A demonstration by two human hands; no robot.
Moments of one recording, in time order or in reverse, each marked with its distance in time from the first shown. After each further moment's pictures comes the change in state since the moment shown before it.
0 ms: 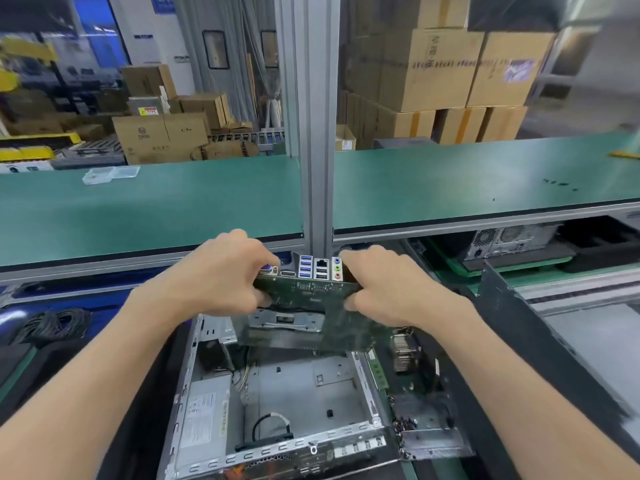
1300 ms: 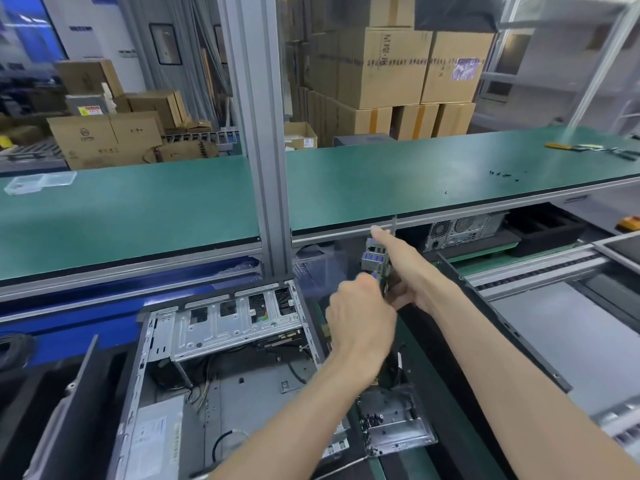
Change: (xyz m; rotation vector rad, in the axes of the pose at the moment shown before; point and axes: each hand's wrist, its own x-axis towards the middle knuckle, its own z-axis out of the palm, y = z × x) left_hand 0.100 0.202 0.127 -0.406 0.330 -0.449; right_hand -0.006 0.120 0.027 1.217 0.119 0.853
